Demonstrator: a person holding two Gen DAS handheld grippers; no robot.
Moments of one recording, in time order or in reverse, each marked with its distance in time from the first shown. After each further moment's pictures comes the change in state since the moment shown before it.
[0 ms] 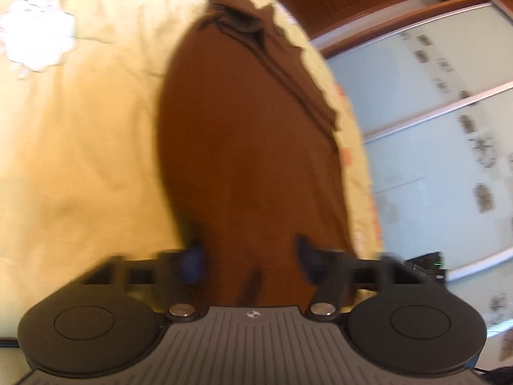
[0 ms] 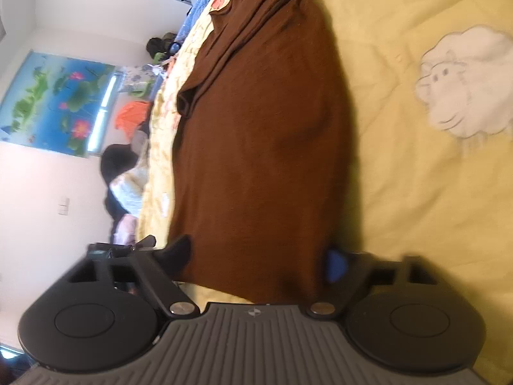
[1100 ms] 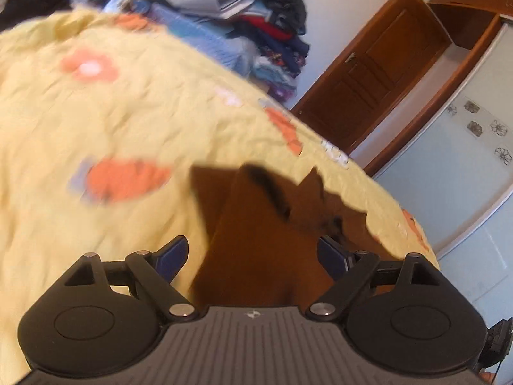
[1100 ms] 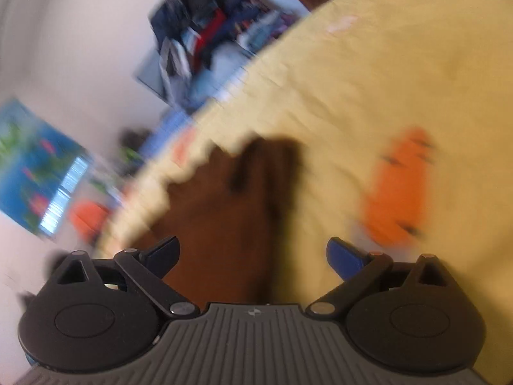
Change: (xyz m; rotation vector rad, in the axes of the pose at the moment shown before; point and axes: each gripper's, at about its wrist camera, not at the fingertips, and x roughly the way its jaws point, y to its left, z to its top) left arm 0.049 -0.027 0.185 0.066 -0.444 0.244; right arm 0.028 -0.012 0.217 -0.114 -0.413 -0.186
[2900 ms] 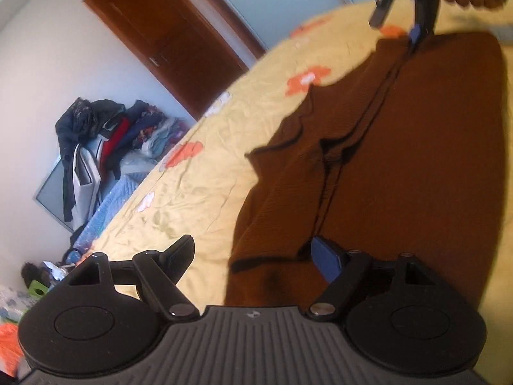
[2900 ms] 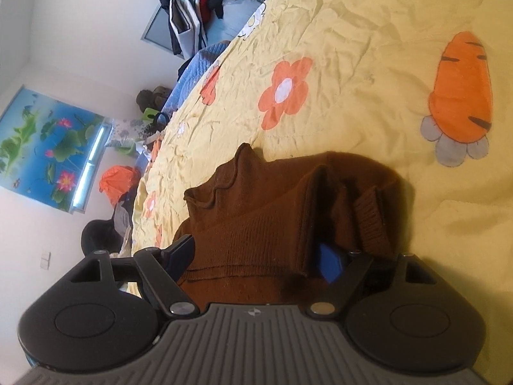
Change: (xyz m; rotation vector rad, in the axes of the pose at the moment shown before) left arm -0.018 -0.080 -0.100 1.491 -0.021 0.183; right arm 0.004 0.032 -0.023 0.107 0.216 0.153
